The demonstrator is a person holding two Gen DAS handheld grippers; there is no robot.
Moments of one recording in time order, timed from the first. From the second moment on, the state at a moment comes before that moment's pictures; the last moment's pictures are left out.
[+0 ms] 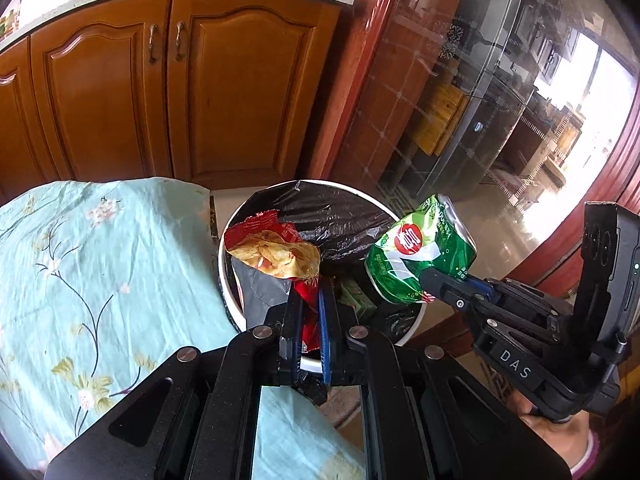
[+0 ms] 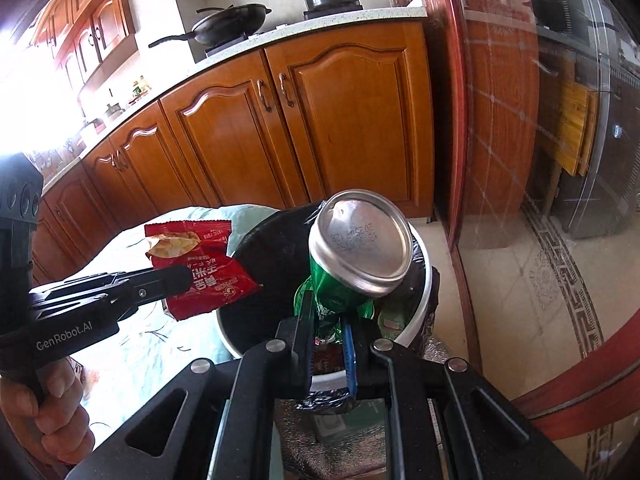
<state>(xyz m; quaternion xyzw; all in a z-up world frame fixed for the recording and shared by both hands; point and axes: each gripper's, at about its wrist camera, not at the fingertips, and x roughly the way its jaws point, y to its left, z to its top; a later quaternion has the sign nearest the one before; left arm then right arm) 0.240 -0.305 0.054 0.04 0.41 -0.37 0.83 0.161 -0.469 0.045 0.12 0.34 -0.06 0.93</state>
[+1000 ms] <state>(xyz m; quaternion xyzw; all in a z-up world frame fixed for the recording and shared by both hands) 0.265 -0.321 0.027 0.04 0.47 -0.36 0.80 0.196 -0.492 0.025 0.12 0.40 -0.06 0.91</state>
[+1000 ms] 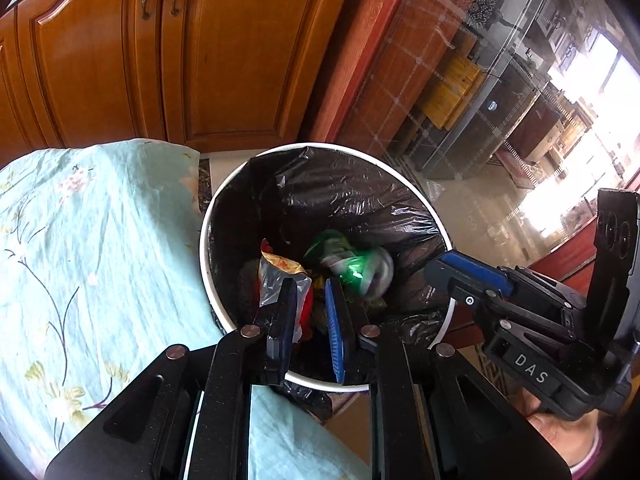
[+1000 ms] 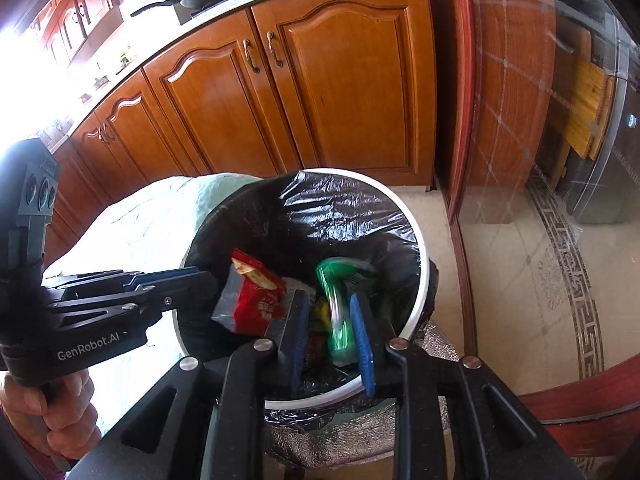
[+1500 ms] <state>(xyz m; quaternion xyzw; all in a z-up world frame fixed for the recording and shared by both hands) 0.221 -0.214 0.029 -0.05 0.43 -0.30 0.85 0.147 -0.462 0.025 0.20 0.33 -0.03 0.92</state>
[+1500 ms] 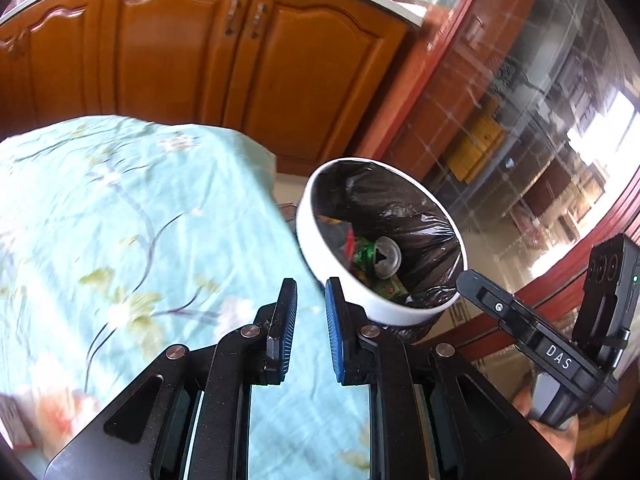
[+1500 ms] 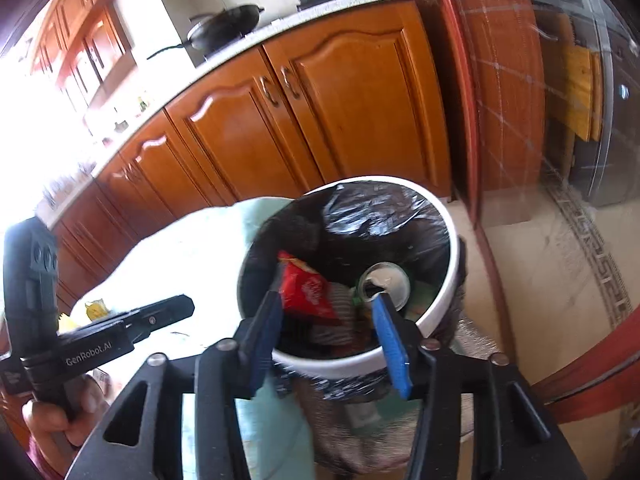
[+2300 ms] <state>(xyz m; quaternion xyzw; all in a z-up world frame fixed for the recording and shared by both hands) 0.143 0.001 0.015 -0.12 0.38 -0.12 0.91 0.116 -0.307 0.004 0.21 0.31 0.08 0.92</state>
